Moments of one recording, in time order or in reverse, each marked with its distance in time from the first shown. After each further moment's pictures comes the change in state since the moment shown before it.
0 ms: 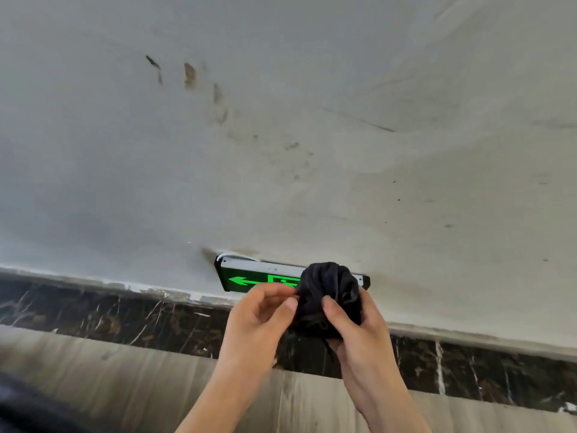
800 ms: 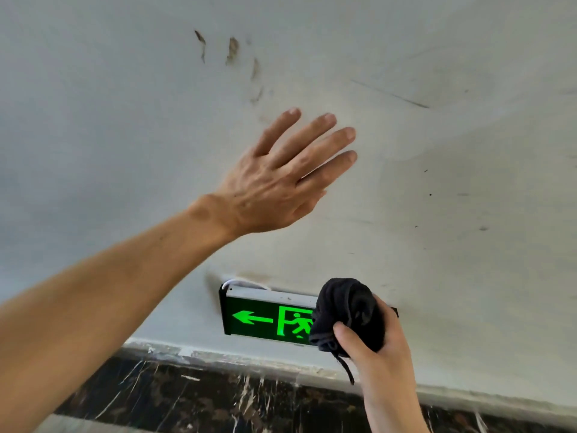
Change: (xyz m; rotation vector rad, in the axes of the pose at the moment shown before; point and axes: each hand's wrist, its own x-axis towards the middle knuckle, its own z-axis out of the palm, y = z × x) left_hand 0.157 0.084 -0.032 1.266 0.479 2.015; right_hand 0.041 0.066 -0.006 -0.198 0.054 -0.398
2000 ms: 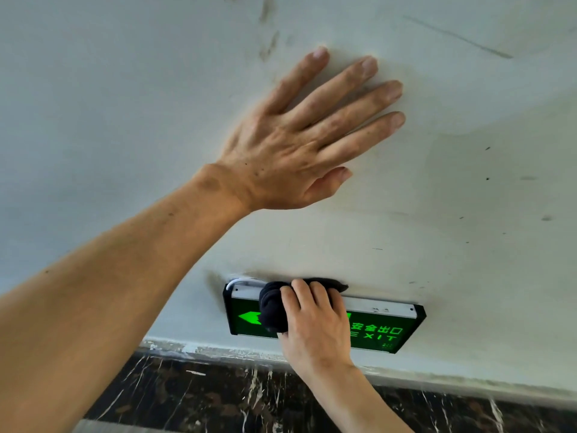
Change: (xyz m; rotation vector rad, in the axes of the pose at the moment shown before) left_hand 0.004 -0.020 0.022 0.101 0.000 0.092; right_hand 0.063 0.076 0.088 -1.450 -0.132 -0.722
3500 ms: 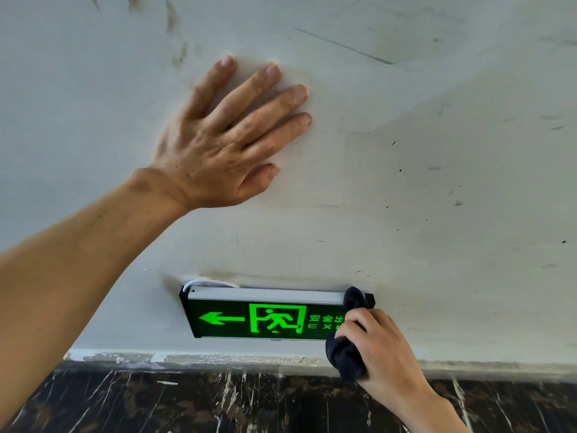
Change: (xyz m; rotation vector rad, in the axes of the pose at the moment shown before) left_hand -0.005 0.002 0.009 0.080 0.006 -0.012; right_hand -0.083 0.142 -0.034 0.154 -0.149 -0.050
